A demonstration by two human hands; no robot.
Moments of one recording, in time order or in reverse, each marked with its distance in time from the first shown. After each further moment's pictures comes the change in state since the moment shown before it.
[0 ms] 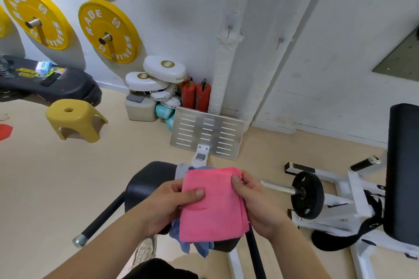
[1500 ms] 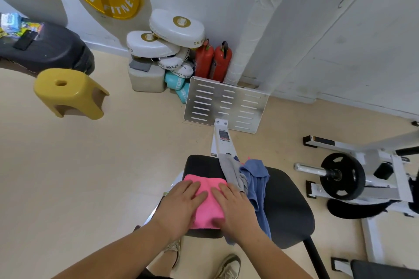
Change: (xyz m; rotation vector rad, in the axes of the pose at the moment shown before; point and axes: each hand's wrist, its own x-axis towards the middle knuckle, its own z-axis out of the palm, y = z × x) left_hand 0.080 -0.048 -0.268 1.760 -0.022 0.243; right_hand 0.195 0.159 0.163 -1.728 -0.127 0.094
